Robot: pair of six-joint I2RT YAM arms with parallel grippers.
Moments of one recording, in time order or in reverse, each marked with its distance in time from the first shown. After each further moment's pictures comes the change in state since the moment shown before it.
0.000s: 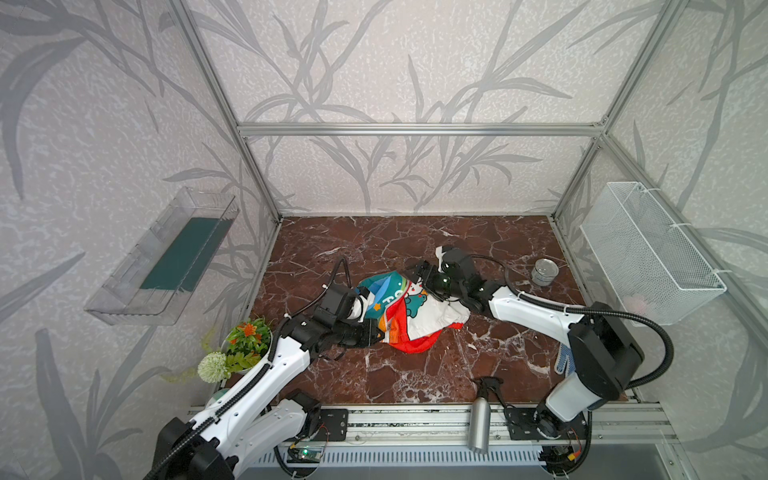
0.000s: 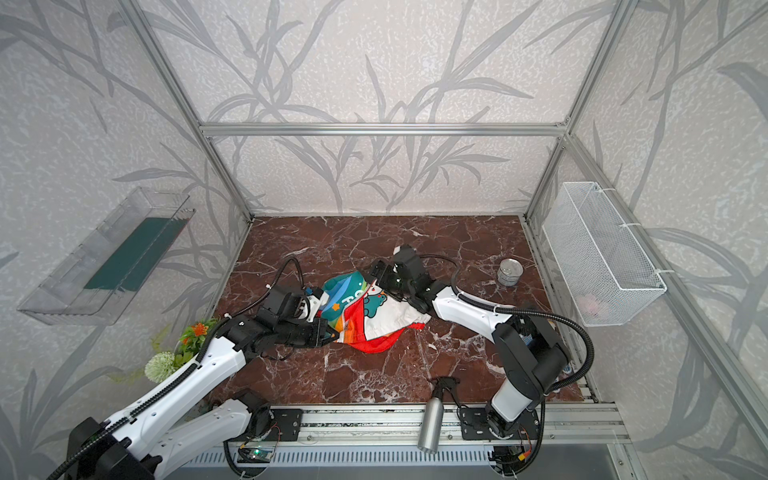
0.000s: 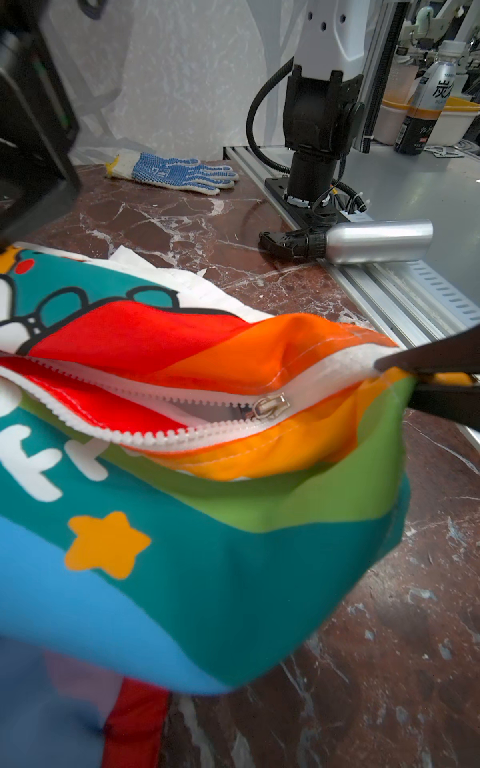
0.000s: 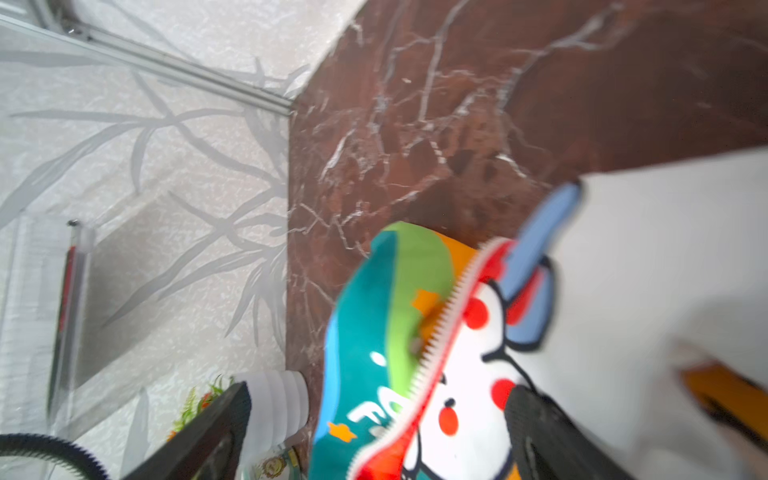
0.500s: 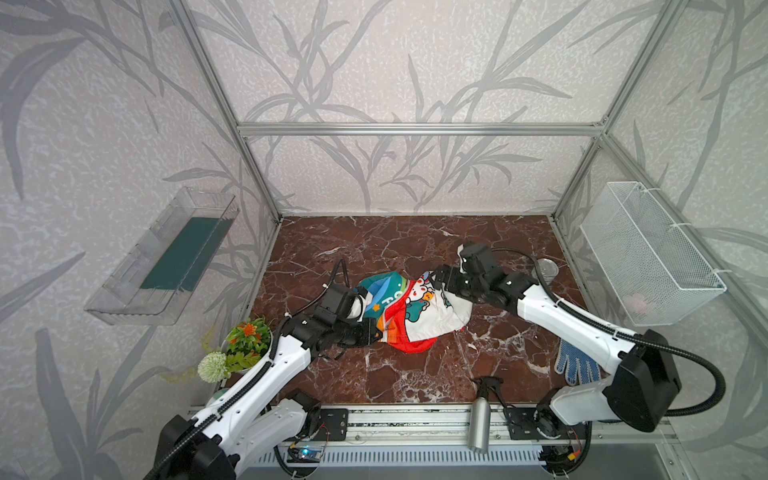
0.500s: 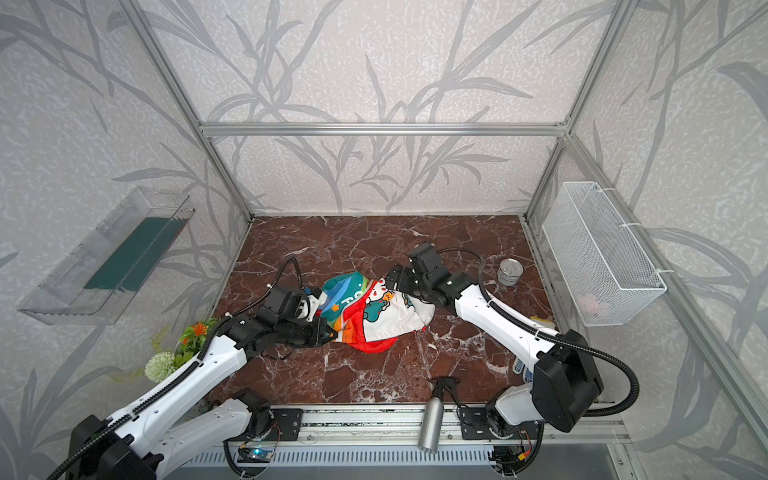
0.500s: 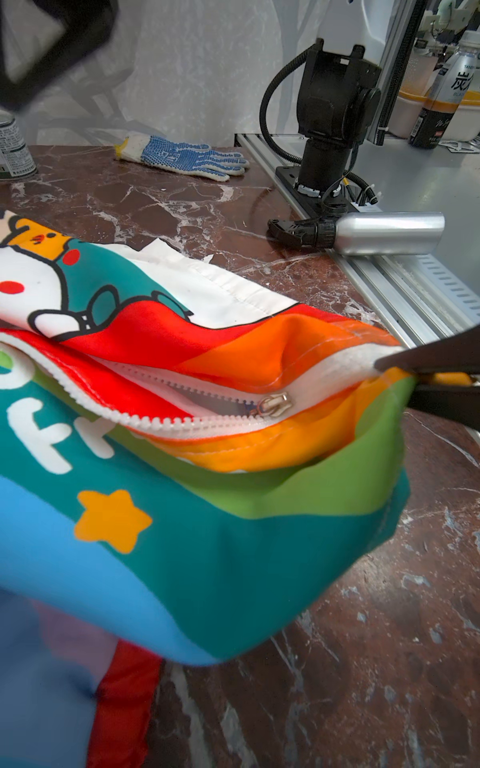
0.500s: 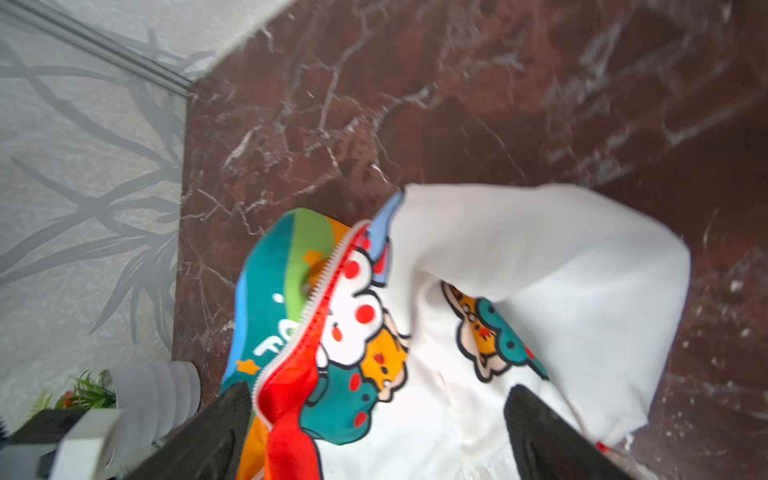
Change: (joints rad) left arm 0.010 0.007 -0.001 -0.005 -0.019 -0.010; right arm -0.038 -0.155 0.237 -0.570 0.132 -0.323
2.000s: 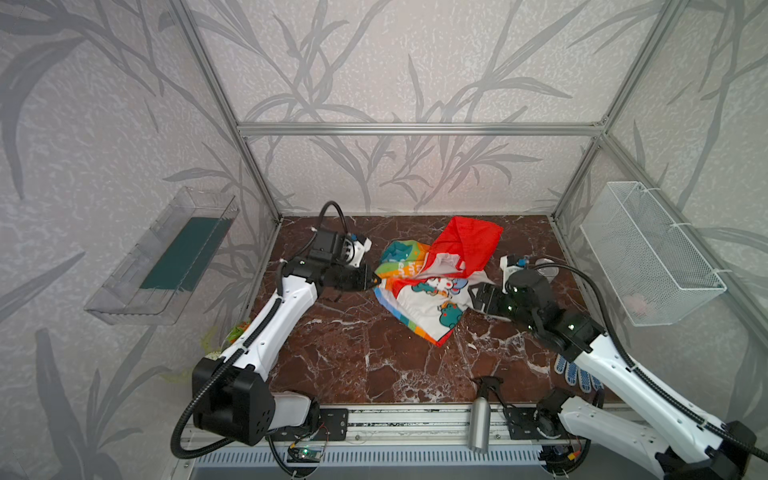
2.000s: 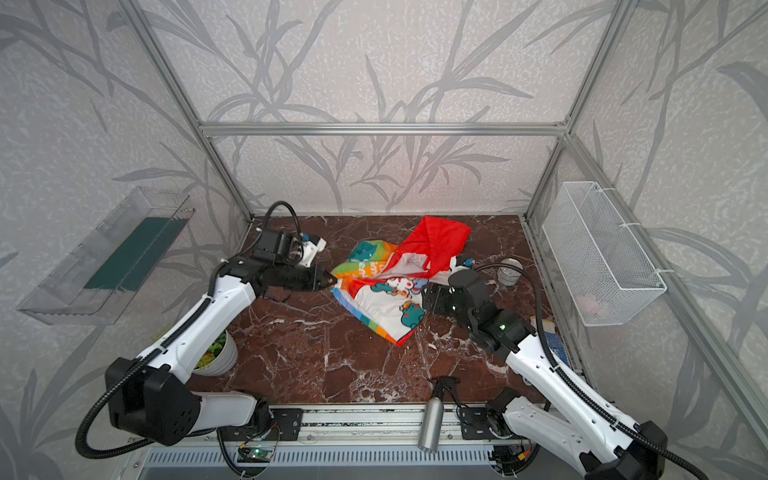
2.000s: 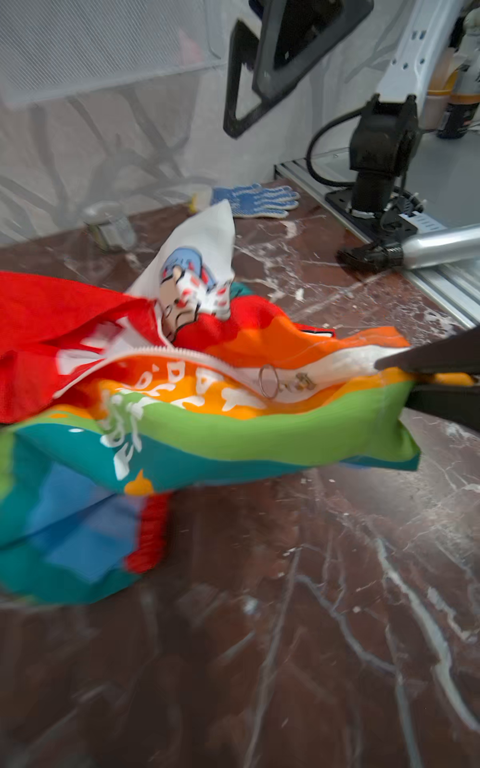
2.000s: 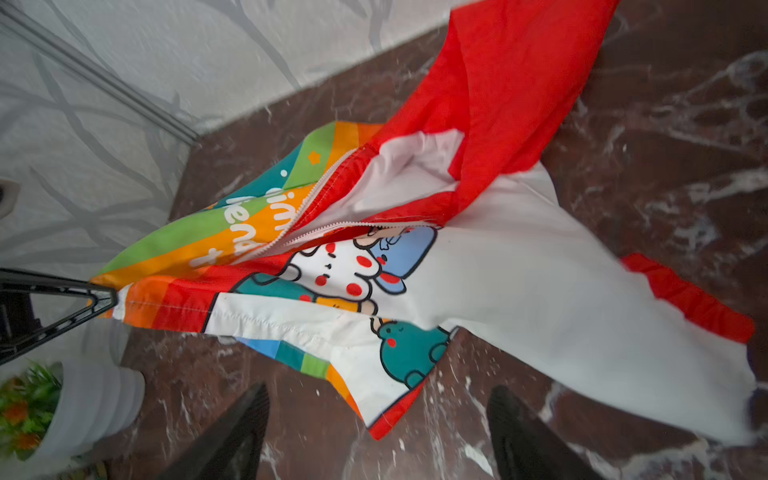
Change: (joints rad) left arm 0.214 0.375 0.382 -0.070 0.144 0.302; right arm -0.021 -0.545 -0.345 -0.126 0.167 -0.084
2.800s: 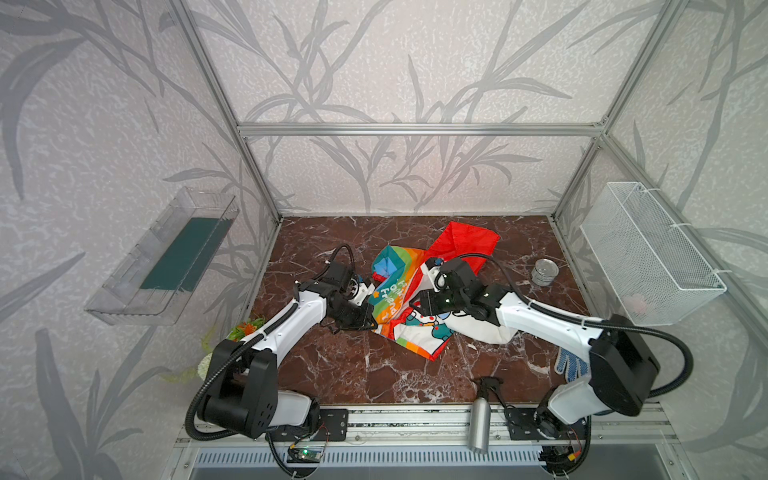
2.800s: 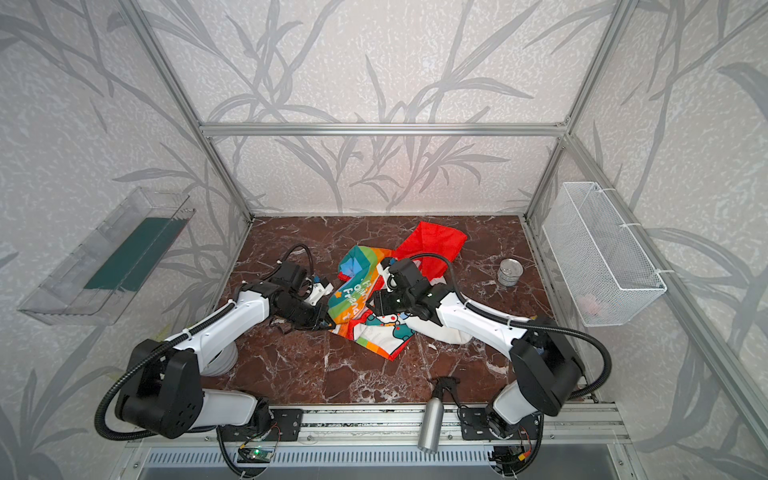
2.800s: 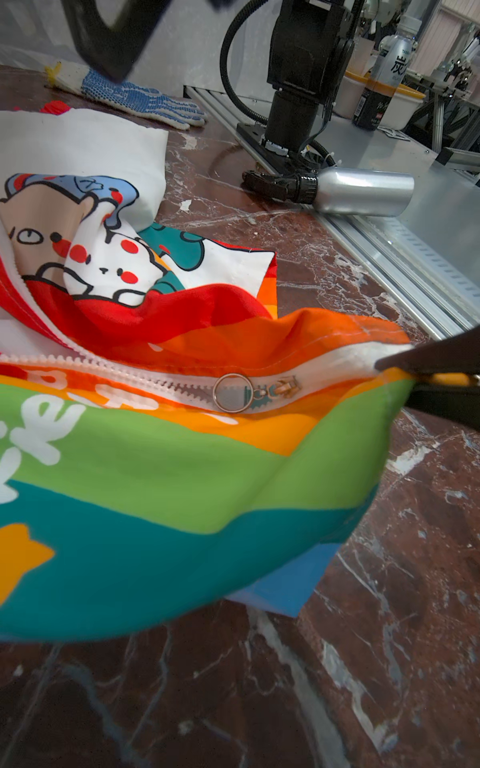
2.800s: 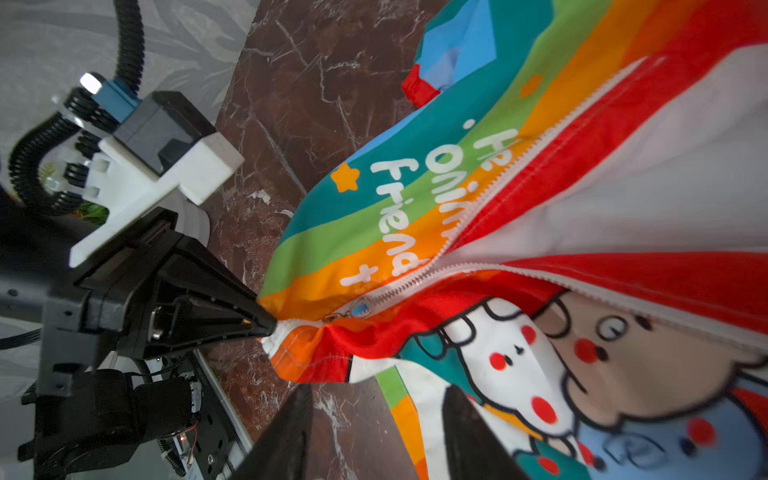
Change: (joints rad) left arm -0.010 0.037 -0.203 -0.032 0.000 0.102; right arm 0.148 0.695 0.188 0.444 -0.436 -0.134
